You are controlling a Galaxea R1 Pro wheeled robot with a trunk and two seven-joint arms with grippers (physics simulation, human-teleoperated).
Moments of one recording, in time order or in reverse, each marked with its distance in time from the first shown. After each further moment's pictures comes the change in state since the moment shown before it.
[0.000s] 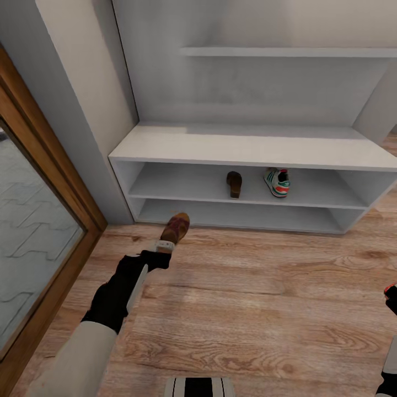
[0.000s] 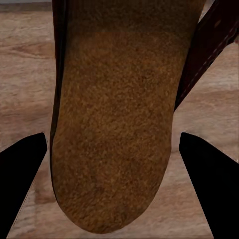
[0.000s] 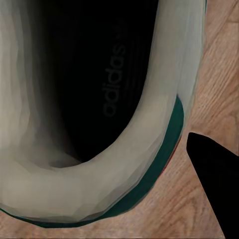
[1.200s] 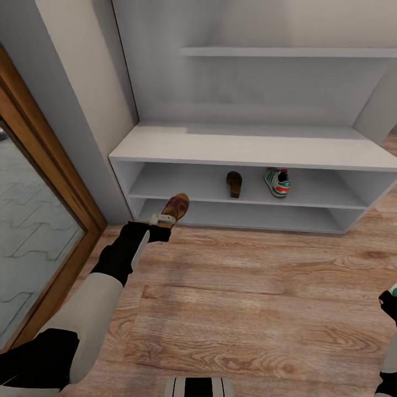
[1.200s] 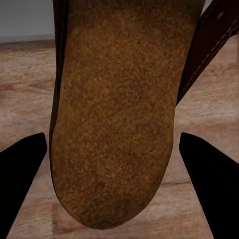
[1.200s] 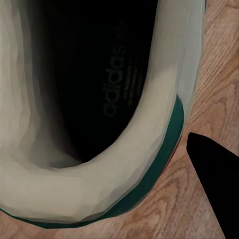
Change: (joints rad) left arm -0.281 -0.001 0.010 0.225 0.008 0.059 -0.003; right arm 0.000 0.004 0.005 -0.006 0.081 0.094 0.000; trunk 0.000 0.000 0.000
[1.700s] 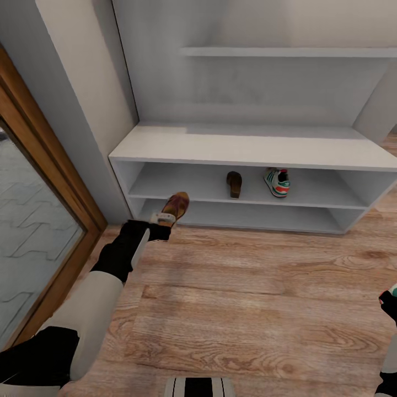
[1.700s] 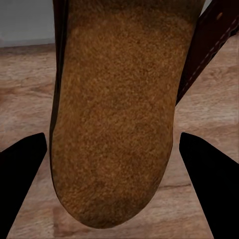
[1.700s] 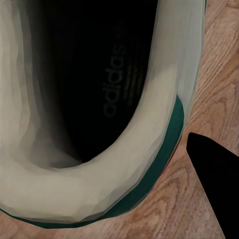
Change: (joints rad) left arm -0.010 0.000 -0.001 0.002 -0.001 0.001 -0.001; right arm 0.000 0.000 0.000 0.000 0.000 0.000 0.000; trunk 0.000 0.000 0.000
